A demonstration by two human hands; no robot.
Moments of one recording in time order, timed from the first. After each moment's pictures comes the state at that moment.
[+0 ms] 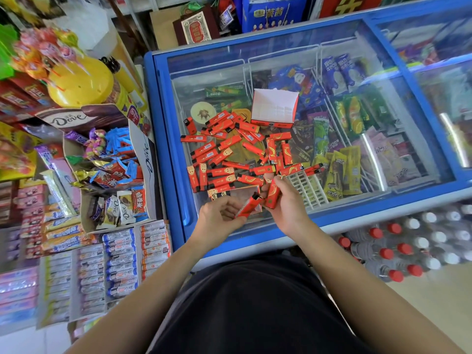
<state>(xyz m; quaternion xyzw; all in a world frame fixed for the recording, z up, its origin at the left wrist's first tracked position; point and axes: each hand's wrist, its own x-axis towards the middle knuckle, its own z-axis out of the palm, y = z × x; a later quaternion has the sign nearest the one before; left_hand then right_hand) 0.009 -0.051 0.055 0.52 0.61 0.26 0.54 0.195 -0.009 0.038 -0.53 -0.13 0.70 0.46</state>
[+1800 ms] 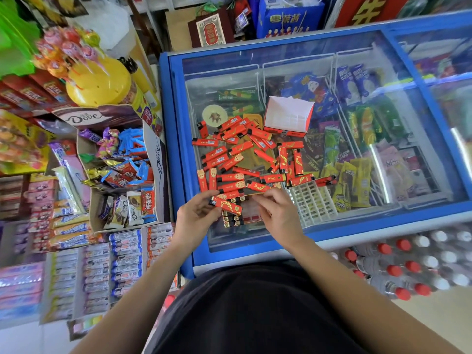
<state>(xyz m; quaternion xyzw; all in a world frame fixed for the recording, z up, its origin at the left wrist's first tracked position) -0.048 -0.045 0.038 0.43 0.66 0.36 0.50 0.188 -0.012 -0.011 -0.52 -0.79 0.19 0.27</state>
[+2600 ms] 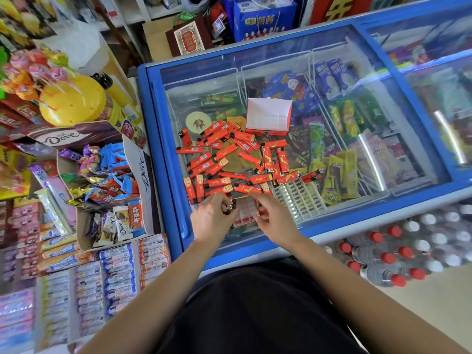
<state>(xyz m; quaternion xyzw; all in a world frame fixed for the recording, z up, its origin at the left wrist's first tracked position) 0.017 -0.020 0.017 0.61 0.73 0.21 0.24 0.209 -0.022 -0.008 -0.57 -0.67 0.42 0.20</state>
